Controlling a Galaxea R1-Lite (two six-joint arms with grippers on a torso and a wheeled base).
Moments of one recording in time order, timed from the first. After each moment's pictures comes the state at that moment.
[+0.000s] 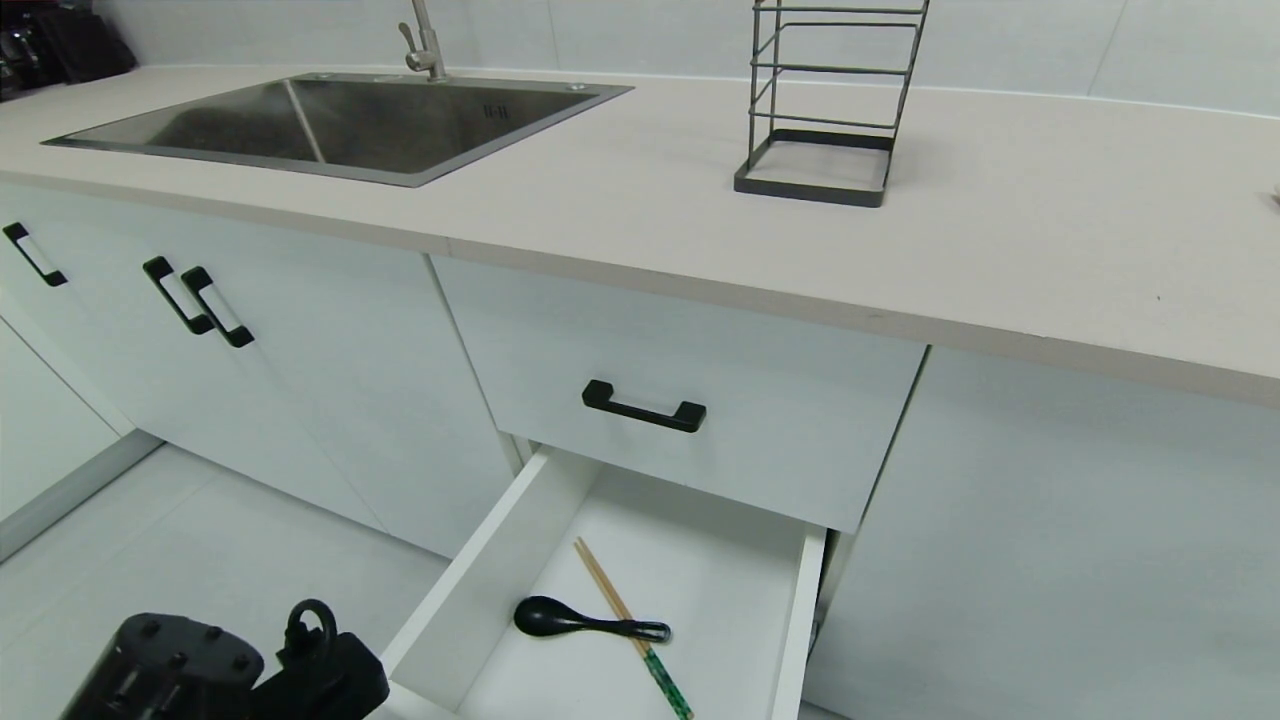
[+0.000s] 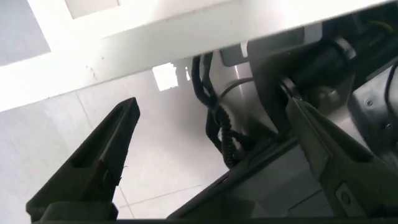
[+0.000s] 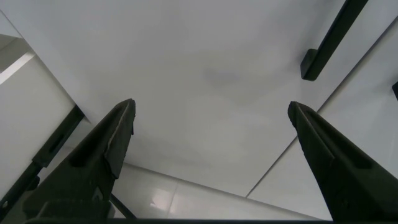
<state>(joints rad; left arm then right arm) -0.51 1.29 -0.29 0.03 -0.04 0.03 -0.08 0.10 0.00 0.00 -0.02 -0.01</state>
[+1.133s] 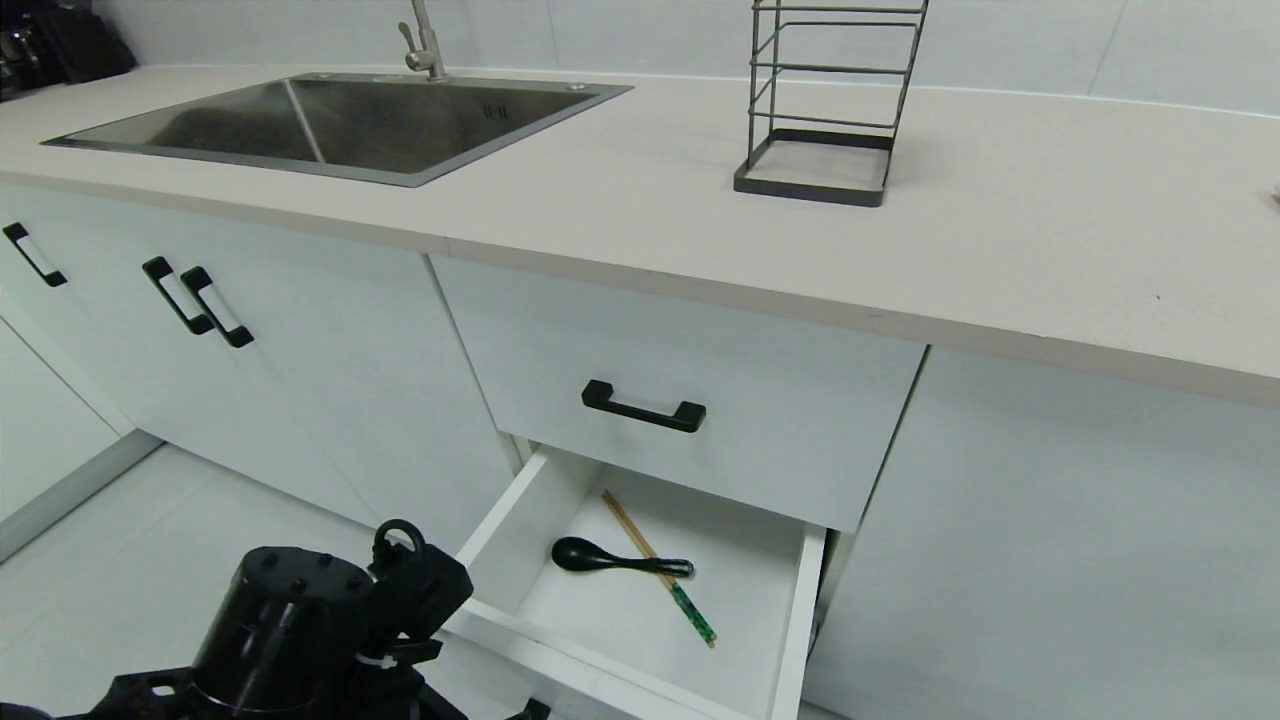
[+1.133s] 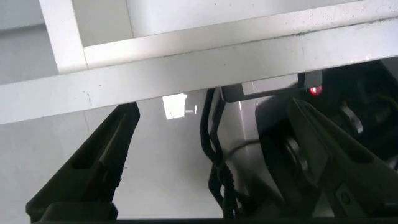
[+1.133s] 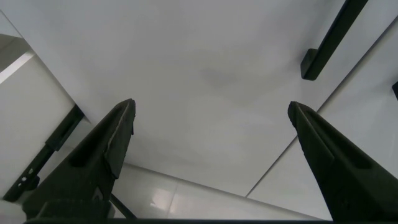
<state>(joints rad) -0.54 1.55 -0.30 -0.40 0.05 -0.01 -0.08 0.10 0.00 0.00 -0.02 -0.01</state>
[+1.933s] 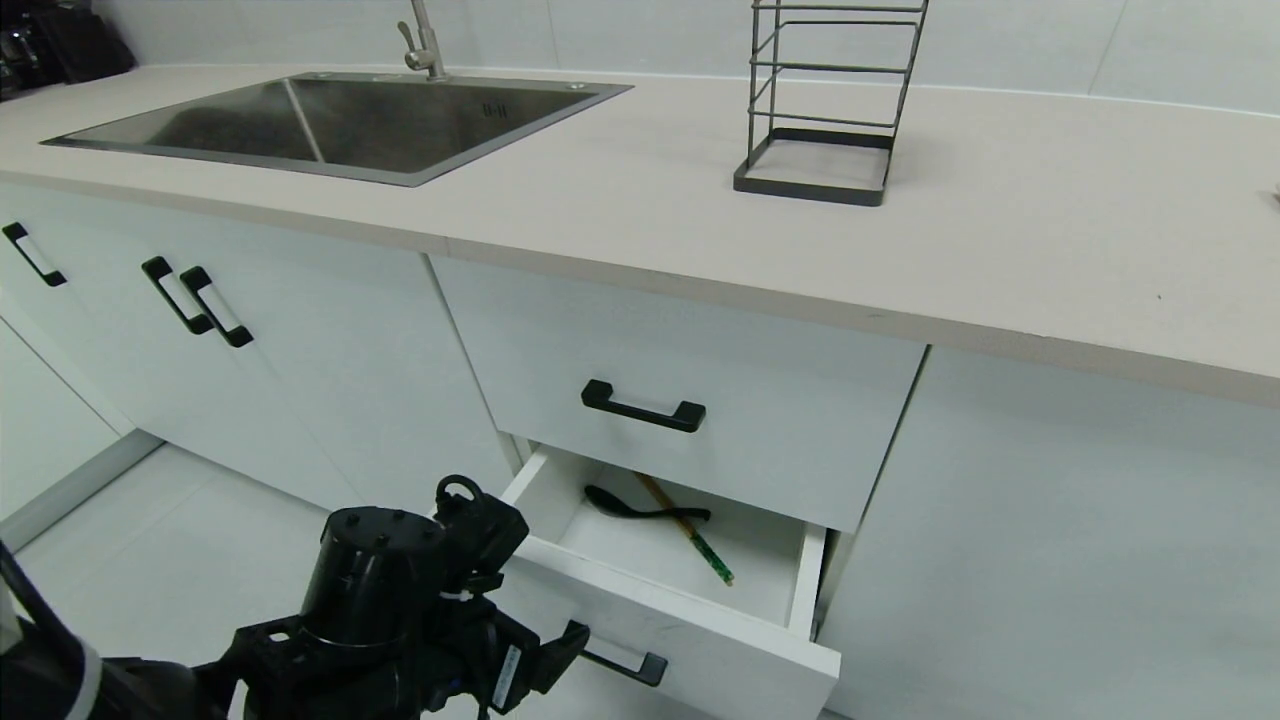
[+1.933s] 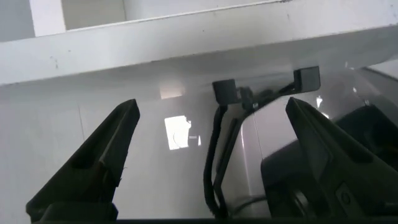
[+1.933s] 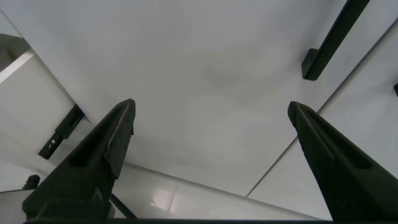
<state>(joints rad) -0.54 1.78 -0.34 -0.78 0.06 -0.01 -0.08 0.10 0.00 0.00 -0.02 -0.01</state>
